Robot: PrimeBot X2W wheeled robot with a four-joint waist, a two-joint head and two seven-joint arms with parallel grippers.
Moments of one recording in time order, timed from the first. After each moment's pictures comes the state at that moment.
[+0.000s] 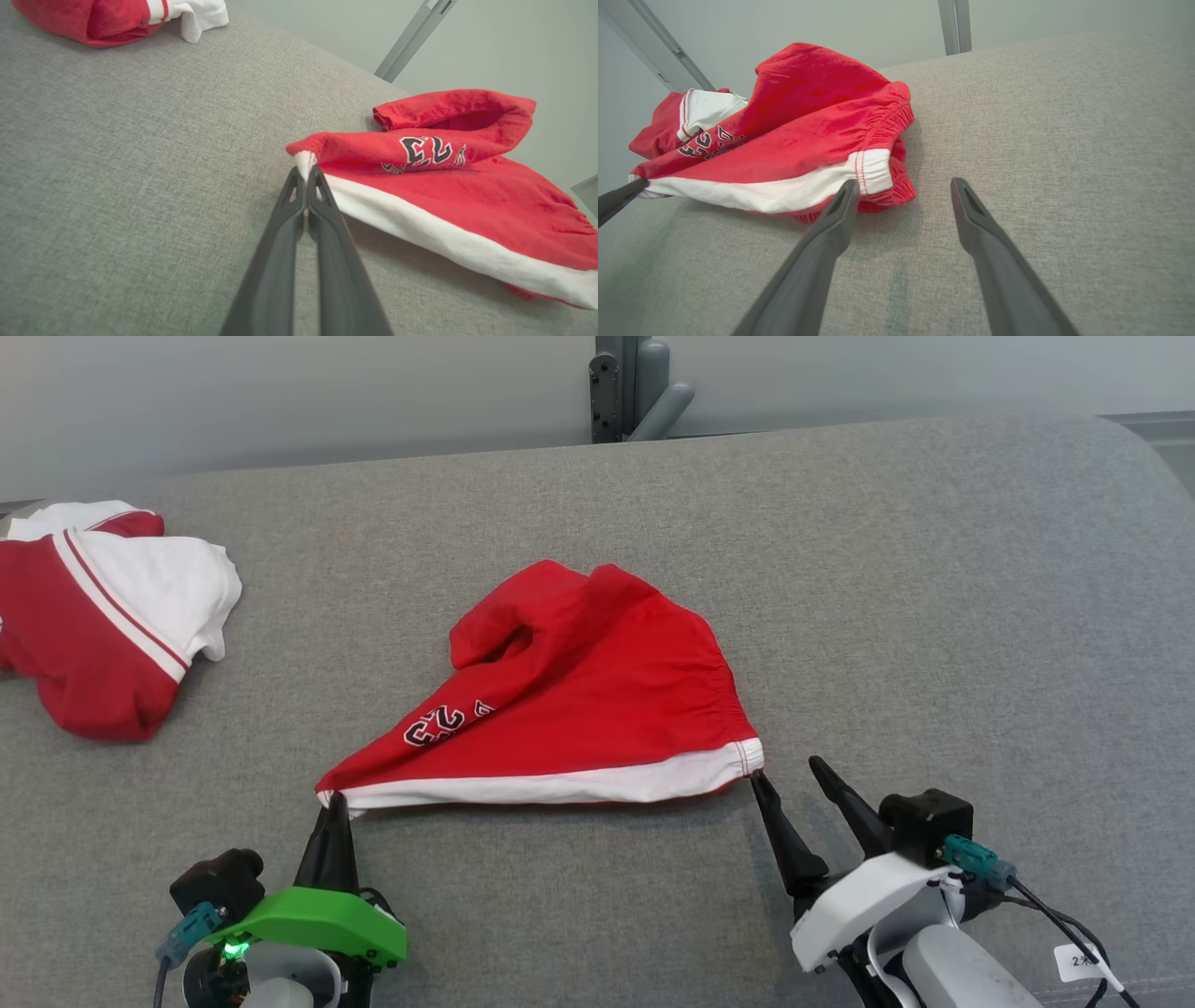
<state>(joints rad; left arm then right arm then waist) -0.20 0.05 -0.11 0.57 -0.58 -0.09 -0.26 -0.22 -0.10 0.34 0.46 0.39 0.13 -0.26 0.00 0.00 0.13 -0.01</state>
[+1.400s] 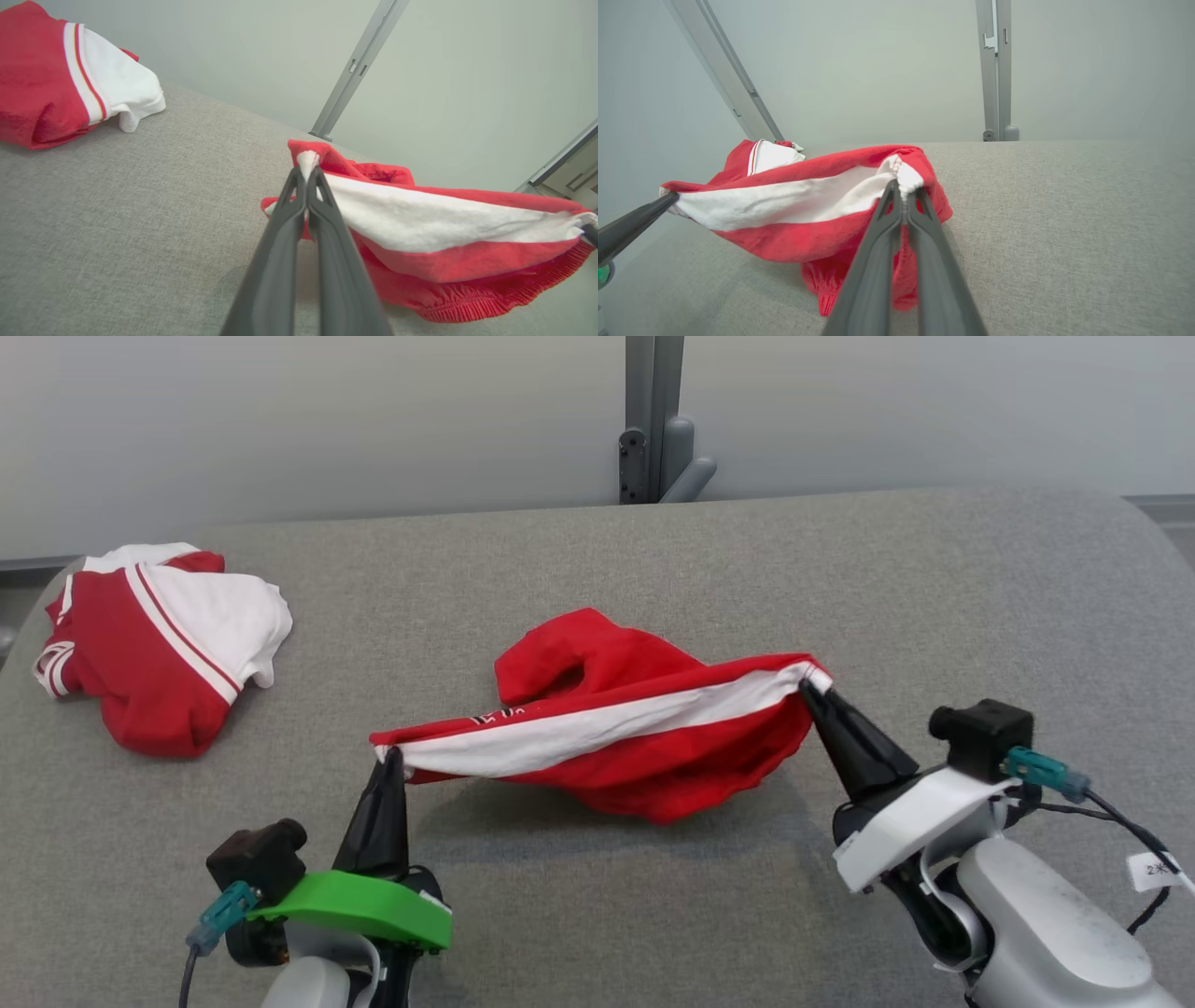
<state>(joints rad) -0.17 0.05 -0.19 0.41 -0.59 -0.12 -0.26 -0.38 -0.31 0.56 0.38 0.69 0.13 -0.26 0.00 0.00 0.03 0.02</state>
